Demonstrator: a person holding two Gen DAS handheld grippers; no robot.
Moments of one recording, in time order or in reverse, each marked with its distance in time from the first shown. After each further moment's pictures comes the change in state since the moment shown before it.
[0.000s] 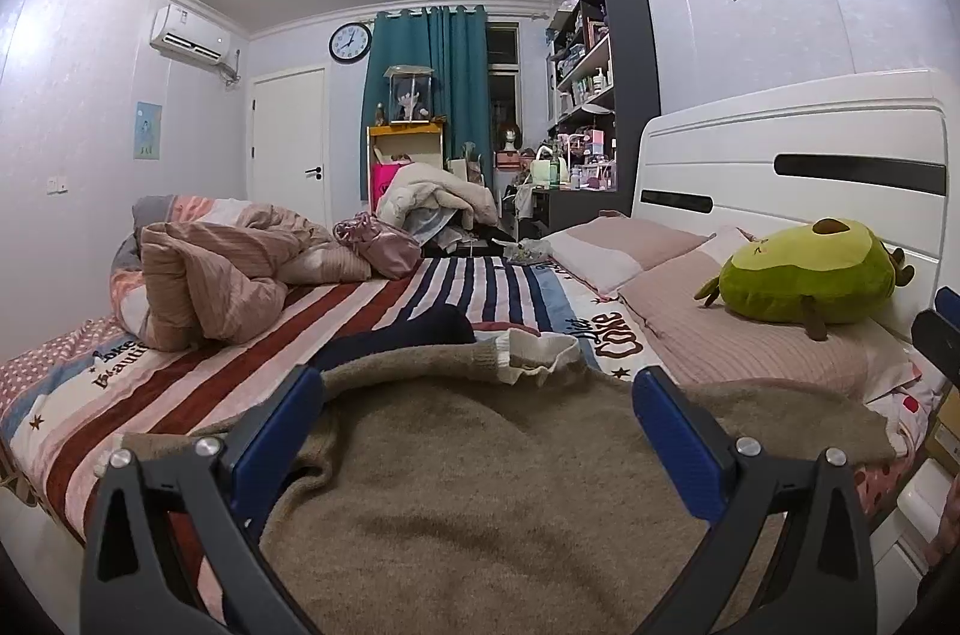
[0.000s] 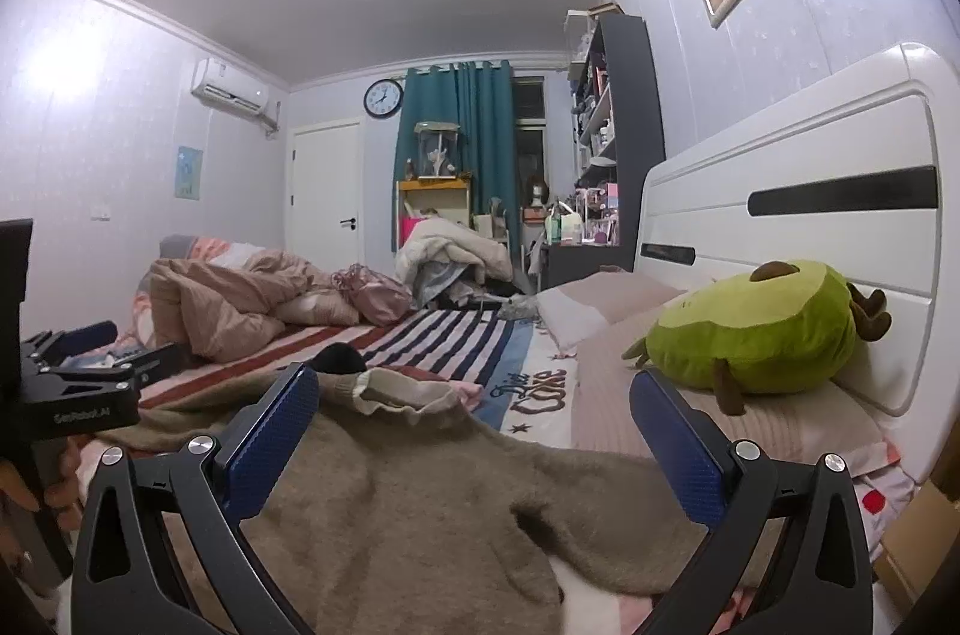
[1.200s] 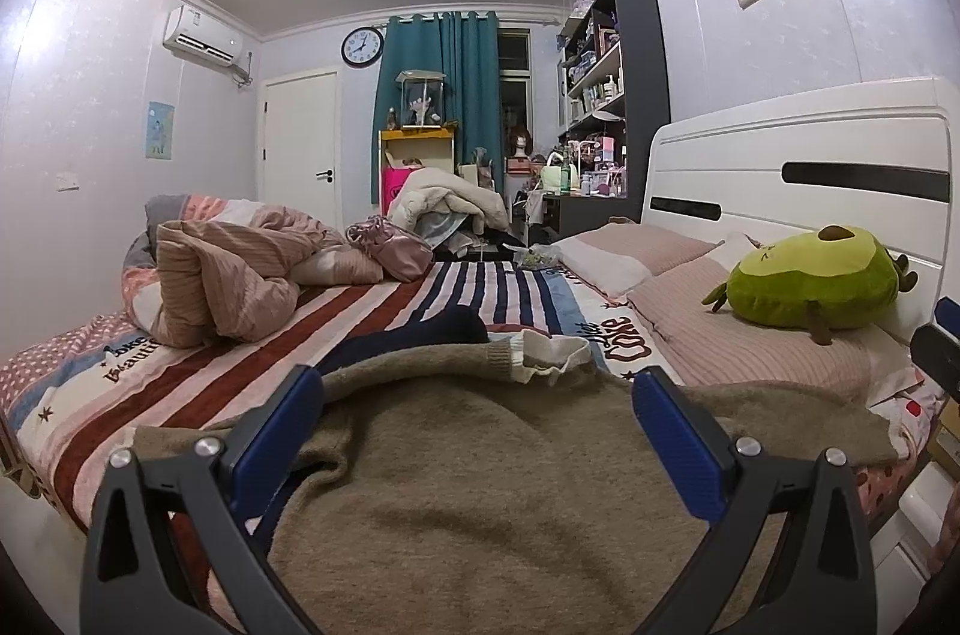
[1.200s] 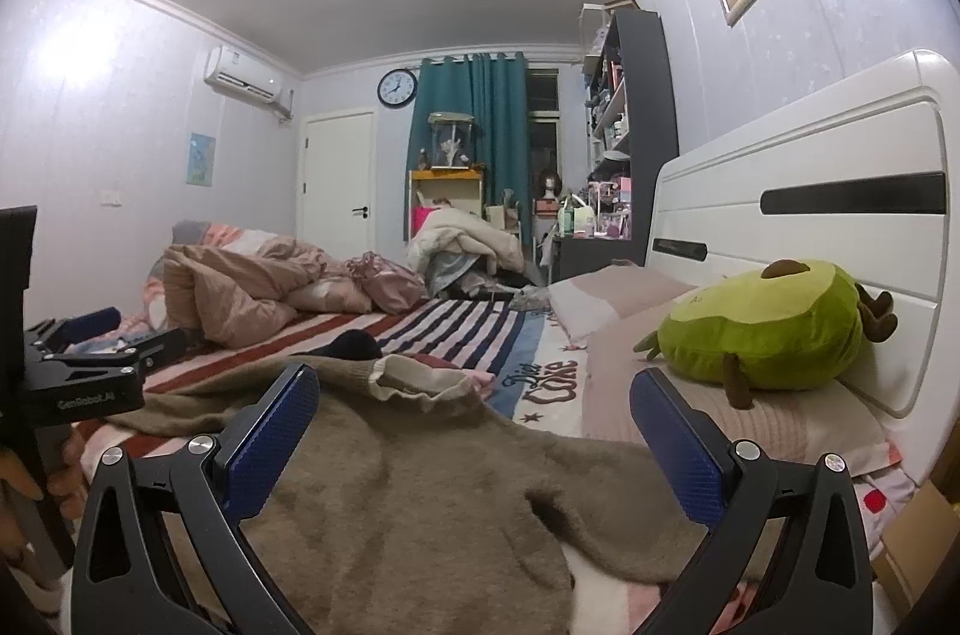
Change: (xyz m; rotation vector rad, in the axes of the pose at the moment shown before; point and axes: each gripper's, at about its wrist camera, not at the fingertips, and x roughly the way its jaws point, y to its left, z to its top) left arm -0.016 0.008 -0.003 -0.013 -0.016 0.021; right arm -0.005 0.008 -0.002 -0.008 0.023 0.020
